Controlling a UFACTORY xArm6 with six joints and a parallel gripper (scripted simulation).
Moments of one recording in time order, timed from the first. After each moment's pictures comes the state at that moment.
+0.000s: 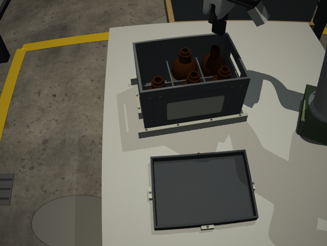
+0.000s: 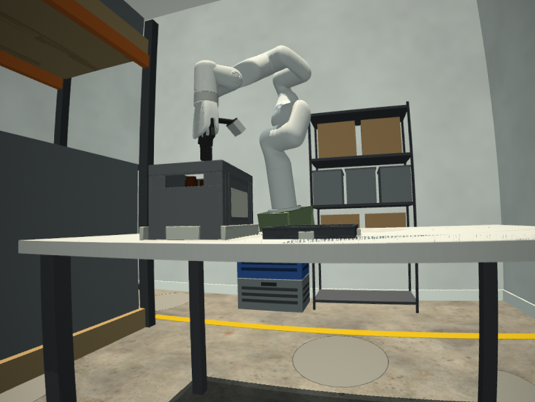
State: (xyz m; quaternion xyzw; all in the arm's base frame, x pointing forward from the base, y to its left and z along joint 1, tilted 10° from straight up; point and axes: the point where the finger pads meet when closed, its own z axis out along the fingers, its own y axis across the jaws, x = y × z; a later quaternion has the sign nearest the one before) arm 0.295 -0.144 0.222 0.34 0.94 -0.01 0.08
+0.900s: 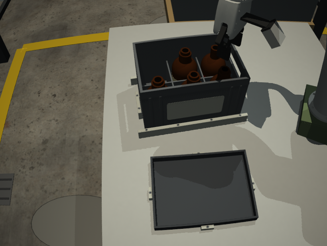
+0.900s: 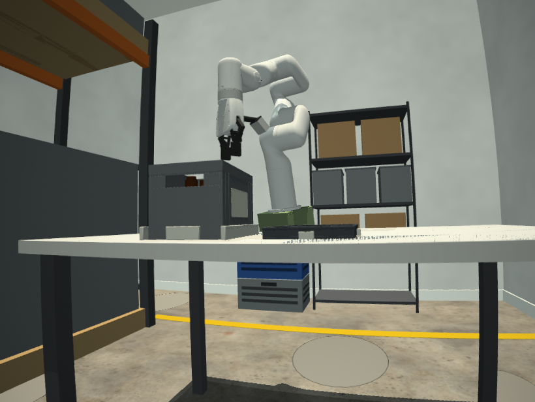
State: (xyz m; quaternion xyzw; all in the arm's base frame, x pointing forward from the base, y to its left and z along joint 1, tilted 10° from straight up) arm 0.286 -0.069 0.215 0.34 0.94 -0.01 0.08
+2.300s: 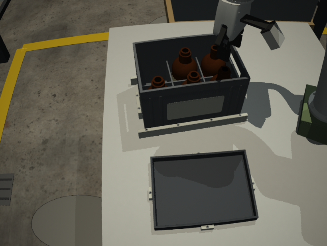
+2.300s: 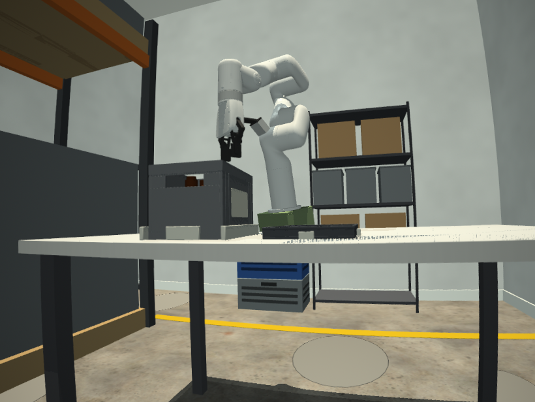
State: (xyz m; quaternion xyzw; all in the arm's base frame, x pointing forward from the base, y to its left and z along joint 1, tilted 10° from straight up) arm 0.287 -0.069 0.210 0.34 0.94 -0.01 0.08
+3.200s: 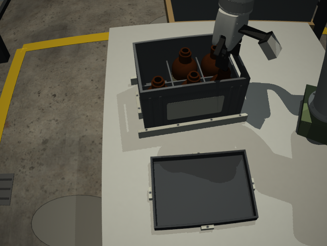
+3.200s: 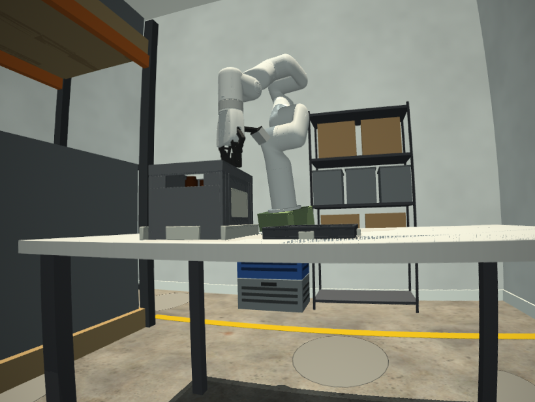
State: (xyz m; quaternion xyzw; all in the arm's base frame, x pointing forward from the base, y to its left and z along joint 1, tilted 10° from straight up) arm 0.291 -0.070 0.182 0.34 0.94 -0.01 0.08
